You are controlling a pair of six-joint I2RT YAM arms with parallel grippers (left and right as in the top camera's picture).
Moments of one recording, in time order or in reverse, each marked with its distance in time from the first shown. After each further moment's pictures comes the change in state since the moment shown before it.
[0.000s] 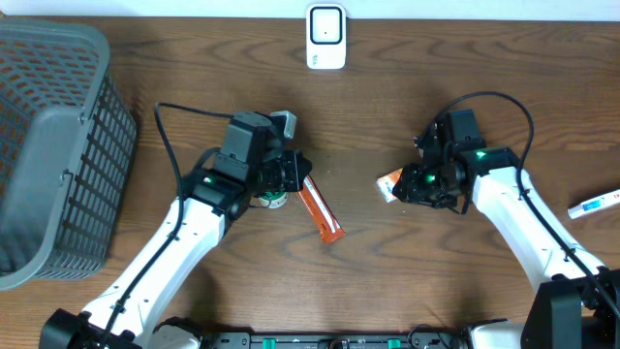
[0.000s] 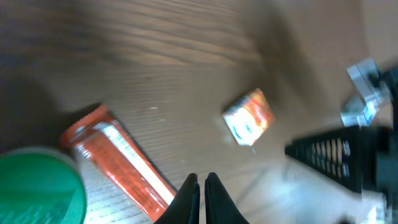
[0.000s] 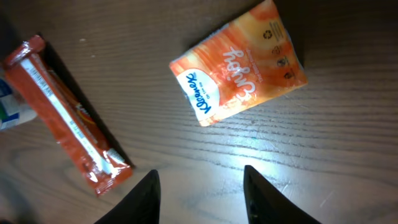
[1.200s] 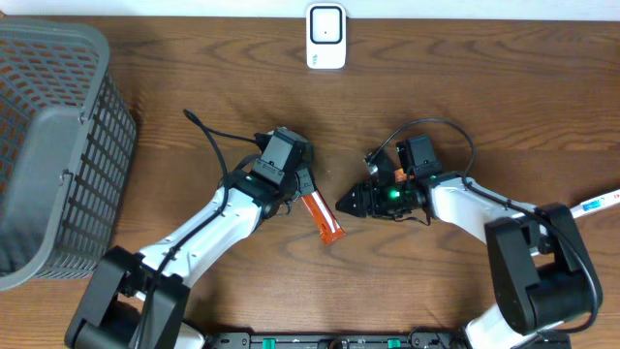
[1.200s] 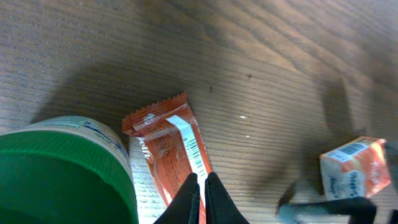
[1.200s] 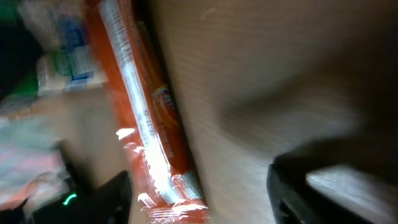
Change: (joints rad) left arm -0.099 0.209 -0.038 0.067 -0.315 -0.228; right arm 0.122 0.241 -0.188 0.539 -0.454 0.026
